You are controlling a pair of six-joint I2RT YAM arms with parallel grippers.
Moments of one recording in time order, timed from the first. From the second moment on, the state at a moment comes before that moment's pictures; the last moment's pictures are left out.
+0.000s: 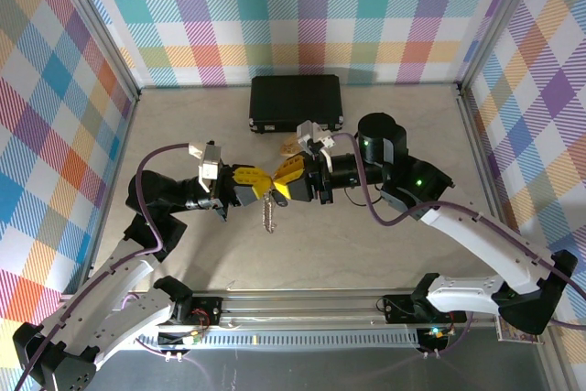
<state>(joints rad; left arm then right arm) -0.54 0.79 0.74 0.46 0.92 -0.51 0.86 1.19 1.31 -0.31 -0.75 0.13</state>
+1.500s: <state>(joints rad) -0.54 0.82 1.05 -0.24 0.88 -0.10 0.87 1.25 1.55 -0.72 -0.66 -0.15</state>
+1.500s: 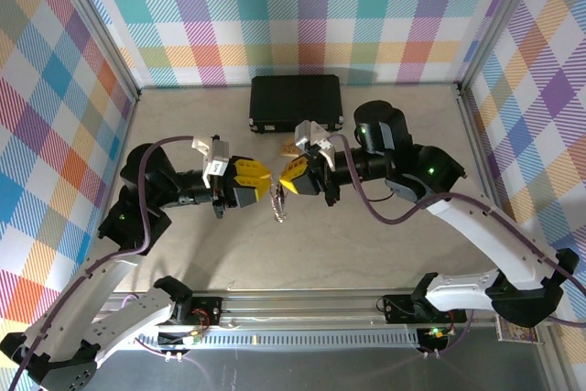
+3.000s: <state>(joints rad) -0.57 0.99 1.14 -0.47 0.91 0.08 0.88 1.44 1.85 -1.18 -0.54 -0.53</state>
